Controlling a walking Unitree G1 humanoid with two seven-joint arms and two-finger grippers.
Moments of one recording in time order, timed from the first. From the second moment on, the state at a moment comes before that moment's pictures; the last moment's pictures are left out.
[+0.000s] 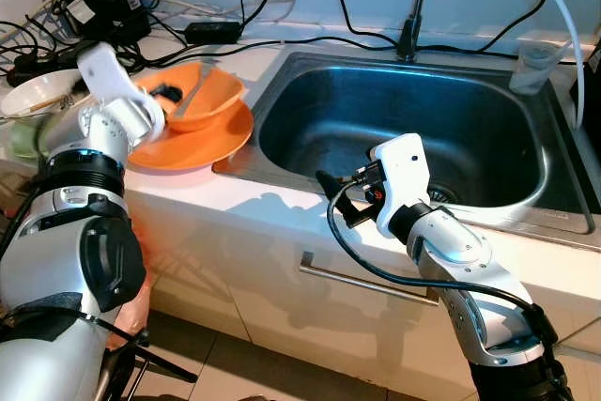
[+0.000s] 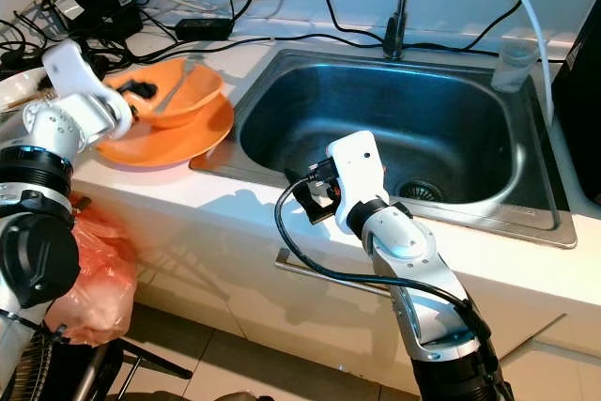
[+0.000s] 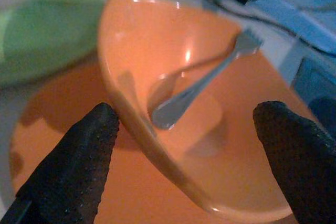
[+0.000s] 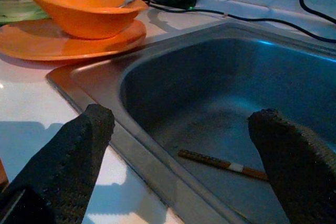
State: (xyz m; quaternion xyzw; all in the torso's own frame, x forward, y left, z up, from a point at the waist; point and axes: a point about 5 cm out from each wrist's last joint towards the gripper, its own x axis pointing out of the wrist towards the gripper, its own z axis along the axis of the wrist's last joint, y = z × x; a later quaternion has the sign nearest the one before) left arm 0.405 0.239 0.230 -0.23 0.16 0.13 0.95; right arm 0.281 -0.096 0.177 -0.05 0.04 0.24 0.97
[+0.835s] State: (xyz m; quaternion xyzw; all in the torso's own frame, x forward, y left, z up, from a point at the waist) left arm 0.409 0.237 0.234 -0.17 0.11 0.13 0.97; right arm 0.281 -0.095 0.177 -0.05 0.04 0.24 0.97
